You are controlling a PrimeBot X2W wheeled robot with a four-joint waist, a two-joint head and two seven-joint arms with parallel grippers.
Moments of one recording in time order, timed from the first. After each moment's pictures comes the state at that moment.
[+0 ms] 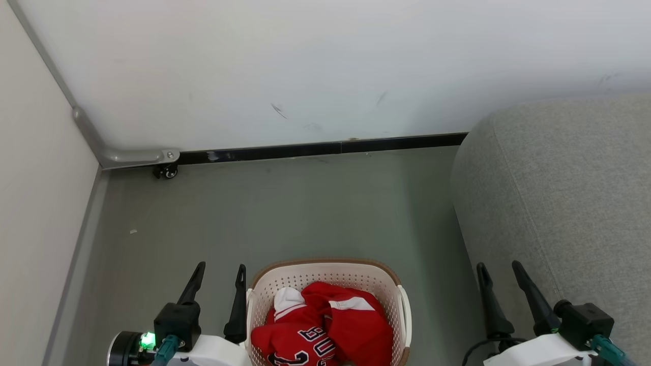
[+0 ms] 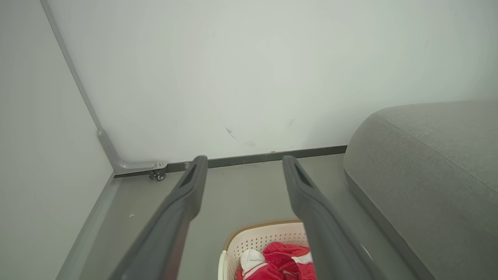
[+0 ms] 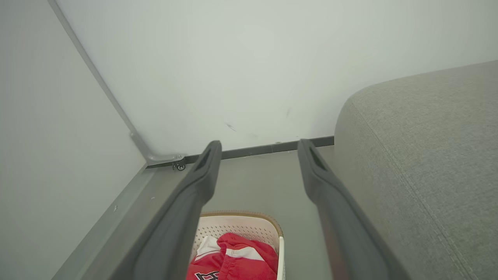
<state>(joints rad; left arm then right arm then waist) -0.08 0.07 -0.25 0.34 -0.16 0.12 -0.25 0.00 -0.05 0.05 0.37 0.26 0.12 -0.24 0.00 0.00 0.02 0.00</state>
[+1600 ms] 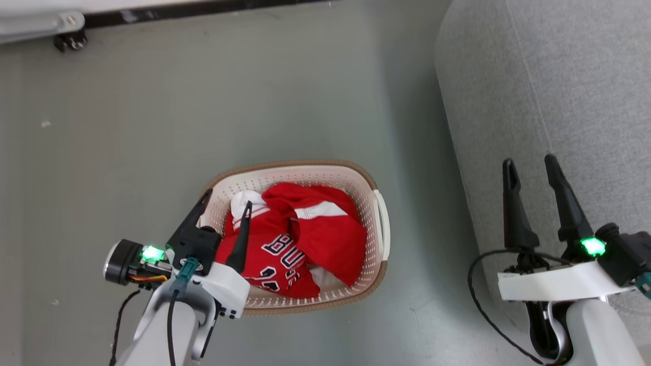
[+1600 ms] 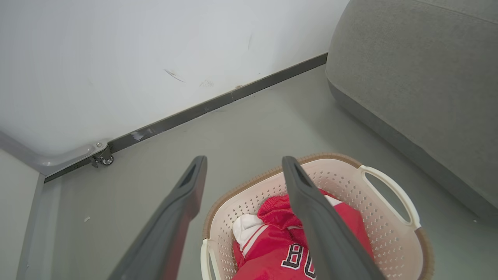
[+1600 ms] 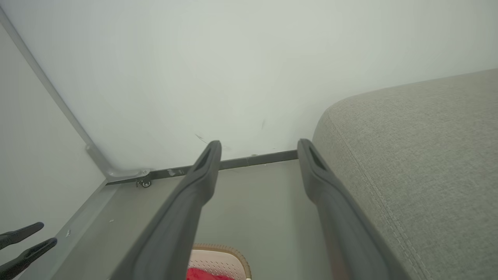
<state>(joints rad) -0.40 0.13 -0.33 0.55 -0.02 0.08 -0.25 -0.16 -0.04 0.00 0.13 0.24 0.12 -0.25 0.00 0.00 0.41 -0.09</state>
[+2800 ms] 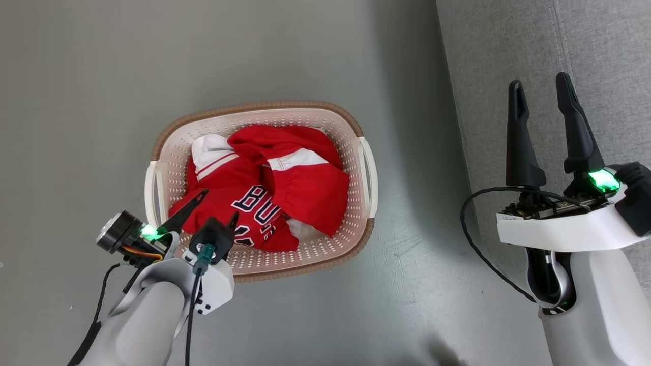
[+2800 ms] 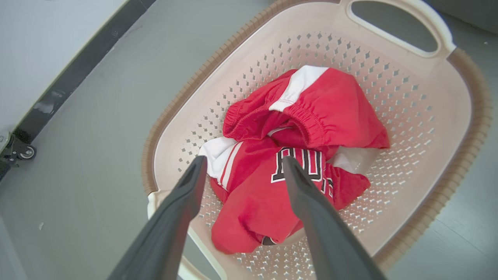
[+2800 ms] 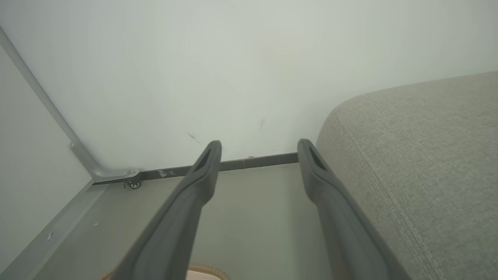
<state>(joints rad) -0.58 0.23 -0.48 0.81 0.17 0.03 -0.23 -0.35 -0.05 0.03 0.08 0.26 0.12 -0.25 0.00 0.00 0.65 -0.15</state>
